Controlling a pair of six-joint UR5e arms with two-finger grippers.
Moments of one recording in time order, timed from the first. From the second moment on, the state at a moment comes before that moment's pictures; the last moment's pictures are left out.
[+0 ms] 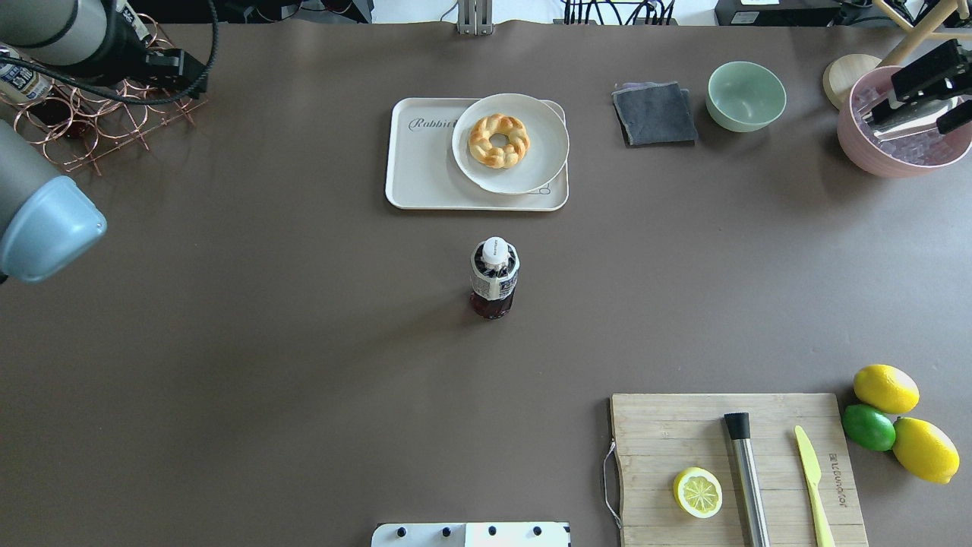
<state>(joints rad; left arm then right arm) -1.00 -2.05 -1.95 -1.44 -1.83 -0.78 1.34 -1.32 1.93 -1.77 2.50 0.44</state>
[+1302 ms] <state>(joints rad) -1.45 -1.59 -1.77 -1.81 -2.13 -0.28 0.76 -0.80 1.96 -1.92 2.10 1.11</state>
